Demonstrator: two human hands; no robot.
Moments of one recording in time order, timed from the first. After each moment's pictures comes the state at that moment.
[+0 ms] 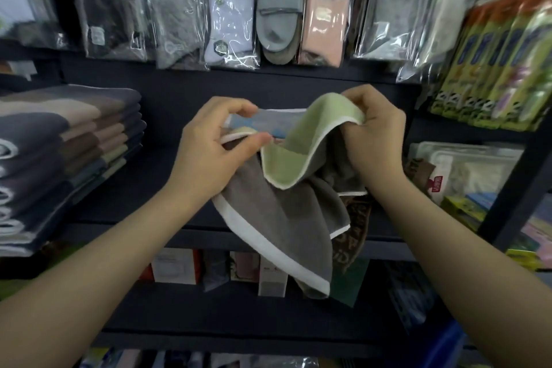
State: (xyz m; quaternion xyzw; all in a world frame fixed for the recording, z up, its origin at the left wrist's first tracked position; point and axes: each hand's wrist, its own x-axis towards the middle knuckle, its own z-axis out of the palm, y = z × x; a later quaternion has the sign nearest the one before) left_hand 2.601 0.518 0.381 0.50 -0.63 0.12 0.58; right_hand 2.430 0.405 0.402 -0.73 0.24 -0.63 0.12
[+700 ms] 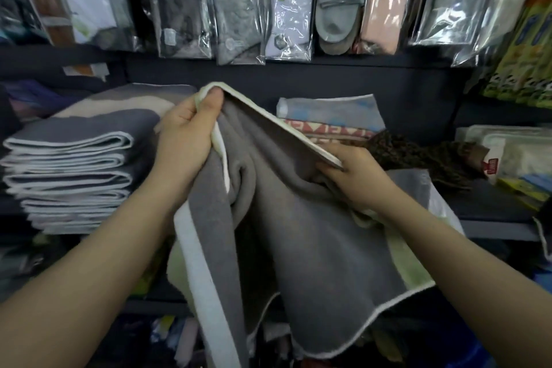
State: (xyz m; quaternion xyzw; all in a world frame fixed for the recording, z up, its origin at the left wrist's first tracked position) left_hand 2.687 0.602 0.392 0.53 -0.42 -0.06 0.73; right_hand 2.503 0.467 0.349 -0.90 0.21 -0.36 0.11
